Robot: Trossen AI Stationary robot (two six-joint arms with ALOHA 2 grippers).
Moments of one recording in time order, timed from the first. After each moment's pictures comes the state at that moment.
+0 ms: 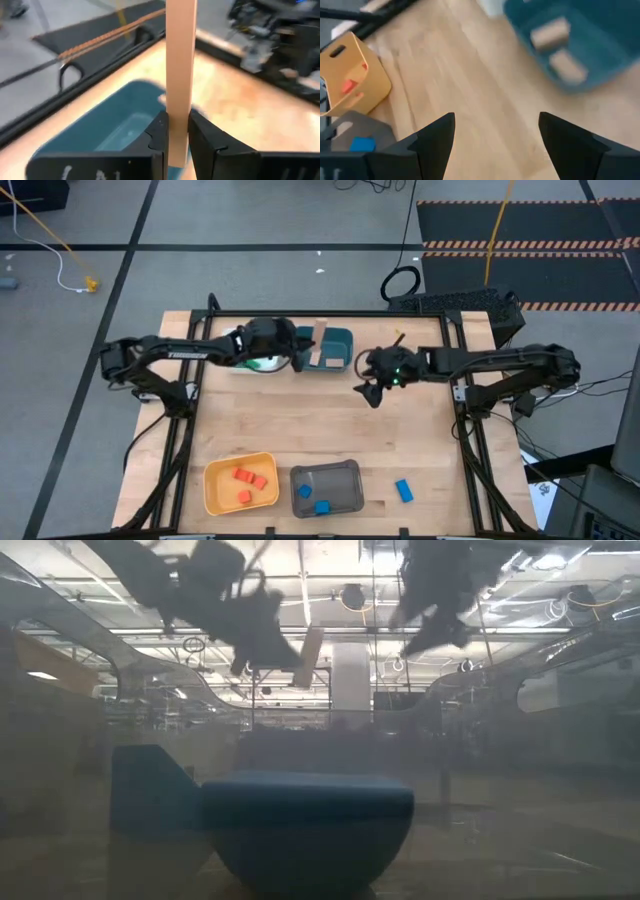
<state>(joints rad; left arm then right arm) 0.37 1.45 0.79 0.30 0.02 -0.24 -0.07 1.24 0.92 -0.42 0.05 0.52</state>
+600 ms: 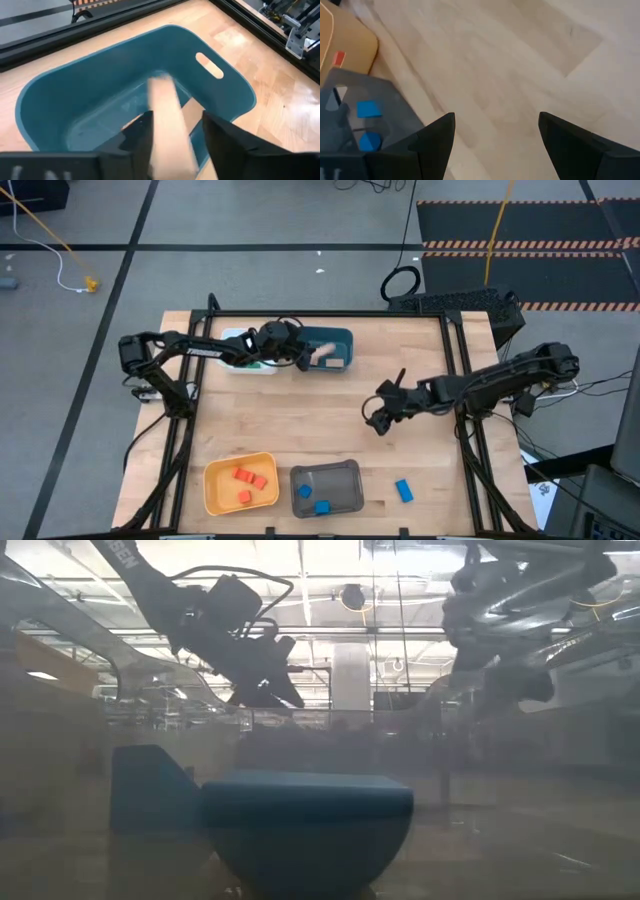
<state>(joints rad) 0.40 1.61 0.79 0.29 0.00 -0.42 0.16 1.24 0.64 -0.30 0.05 1.03</state>
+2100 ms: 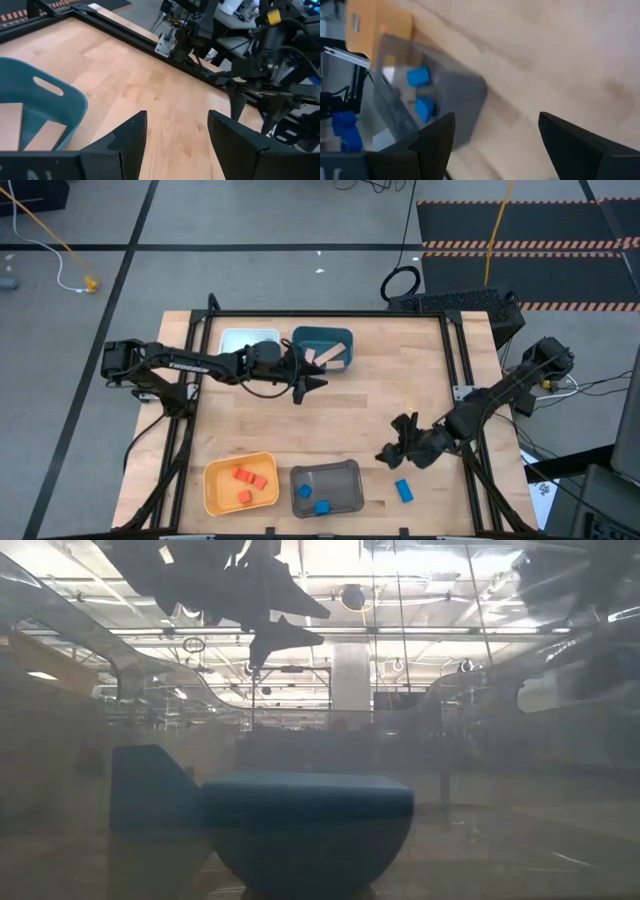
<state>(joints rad) 0.15 1.47 0.79 0.40 0.15 -0.40 0.60 1.25 0.65 -0.25 0.28 1.63</state>
